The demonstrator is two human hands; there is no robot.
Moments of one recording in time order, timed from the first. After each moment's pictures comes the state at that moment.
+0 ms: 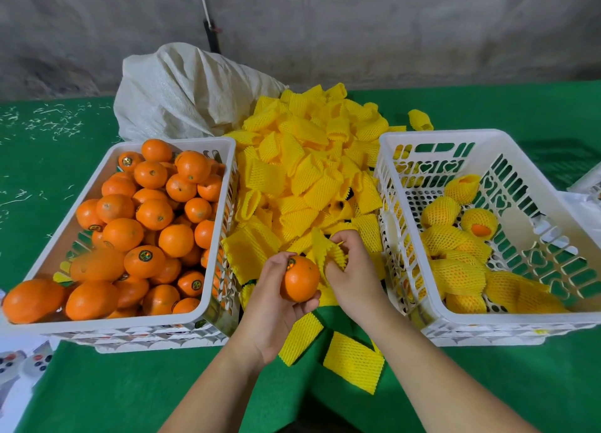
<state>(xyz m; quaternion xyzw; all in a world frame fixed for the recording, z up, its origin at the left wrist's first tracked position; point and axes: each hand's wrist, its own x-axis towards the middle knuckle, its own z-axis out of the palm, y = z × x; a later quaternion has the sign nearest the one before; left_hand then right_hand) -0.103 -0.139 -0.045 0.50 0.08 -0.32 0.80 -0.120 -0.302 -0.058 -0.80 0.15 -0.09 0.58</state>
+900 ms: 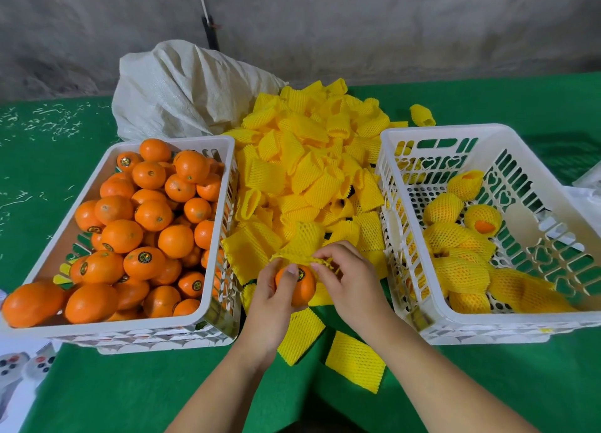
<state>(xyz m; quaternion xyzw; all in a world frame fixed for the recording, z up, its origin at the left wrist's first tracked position) -0.101 -0.136 -0.071 0.69 0.04 -0.20 0.69 -0.125 -0.300 -0.068 -0.87 0.03 -0.18 0.47</state>
